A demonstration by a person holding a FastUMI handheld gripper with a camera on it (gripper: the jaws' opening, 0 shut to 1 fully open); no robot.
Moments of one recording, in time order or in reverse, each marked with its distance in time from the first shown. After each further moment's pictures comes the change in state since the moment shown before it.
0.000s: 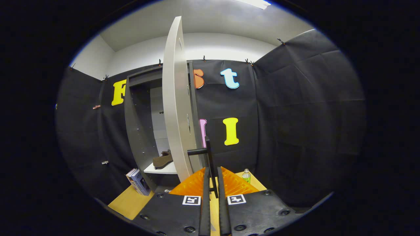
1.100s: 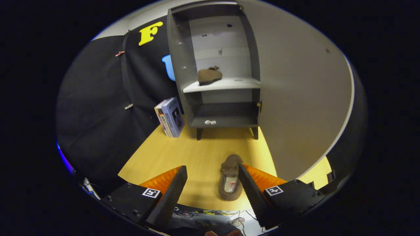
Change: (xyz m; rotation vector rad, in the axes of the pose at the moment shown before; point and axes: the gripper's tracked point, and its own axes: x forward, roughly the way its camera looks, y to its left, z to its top) arm -0.024 0.181 -0.310 -0.048 0.613 0.247
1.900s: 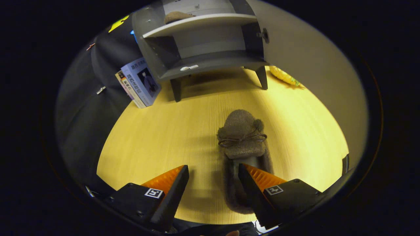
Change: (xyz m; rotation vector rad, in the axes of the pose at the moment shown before) arm 0.180 -0.033 -0.137 0.153 0.235 -0.112
